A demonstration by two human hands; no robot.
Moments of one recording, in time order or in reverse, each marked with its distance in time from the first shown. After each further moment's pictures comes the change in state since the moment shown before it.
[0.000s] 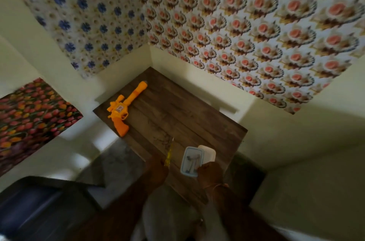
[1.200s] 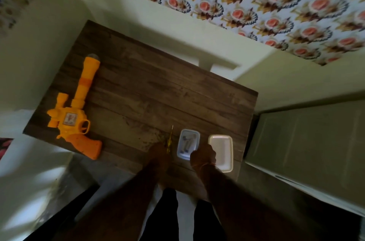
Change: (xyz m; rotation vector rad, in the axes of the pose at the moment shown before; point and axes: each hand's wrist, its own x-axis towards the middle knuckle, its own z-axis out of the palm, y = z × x) left_hand 0.243 -0.035 0.028 0.462 -0.339 -0.073; right_hand 0.160 -0.059 0.114 -0.123 0.026 0.482
